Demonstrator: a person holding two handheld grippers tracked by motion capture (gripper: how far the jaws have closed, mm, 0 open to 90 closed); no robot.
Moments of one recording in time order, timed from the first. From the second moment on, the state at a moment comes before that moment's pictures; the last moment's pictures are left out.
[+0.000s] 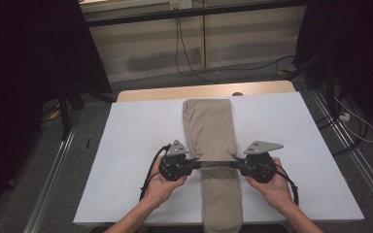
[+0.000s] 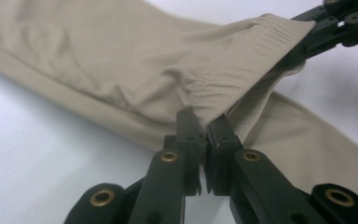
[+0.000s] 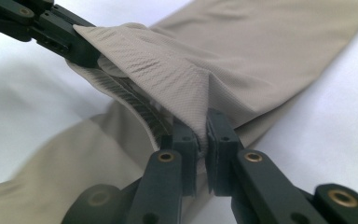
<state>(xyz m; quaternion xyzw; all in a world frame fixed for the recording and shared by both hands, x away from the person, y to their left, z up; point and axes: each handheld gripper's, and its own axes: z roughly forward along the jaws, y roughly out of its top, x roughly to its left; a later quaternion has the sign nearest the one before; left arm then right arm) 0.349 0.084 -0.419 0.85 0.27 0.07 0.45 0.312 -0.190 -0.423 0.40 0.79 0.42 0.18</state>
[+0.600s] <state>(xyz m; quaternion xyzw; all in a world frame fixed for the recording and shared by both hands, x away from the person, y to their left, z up) 0.258 0.093 -0.405 0.87 0.21 0.01 0.45 0.210 -0.201 -0.414 0.39 0.79 0.46 0.11</state>
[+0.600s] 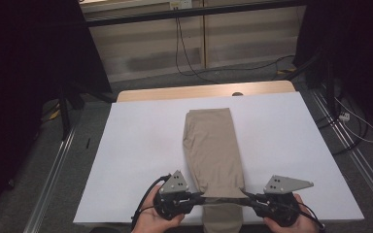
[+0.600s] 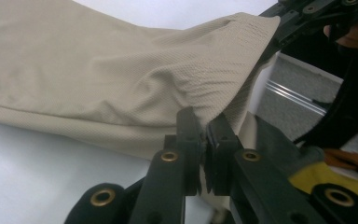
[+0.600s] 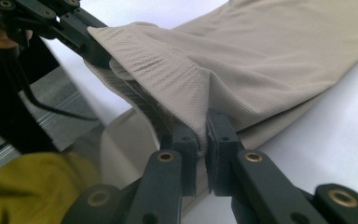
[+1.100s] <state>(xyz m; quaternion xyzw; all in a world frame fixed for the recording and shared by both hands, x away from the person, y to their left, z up) 0.261 0.108 -0.411 0.85 0.23 -0.01 0.48 0.195 -0.204 -0.416 0.40 0.78 0.47 0.10</state>
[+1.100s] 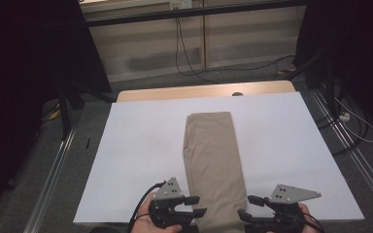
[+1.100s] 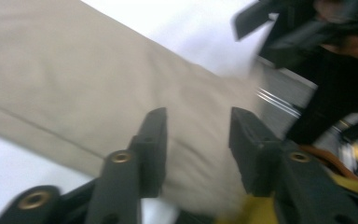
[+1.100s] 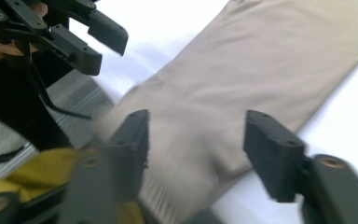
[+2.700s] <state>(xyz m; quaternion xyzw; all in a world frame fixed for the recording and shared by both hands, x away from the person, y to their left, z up) 0.525 0.083 -0.426 0.80 0.37 0.15 0.45 0.492 -0.209 -0.423 0.45 0.76 0.42 0.19</state>
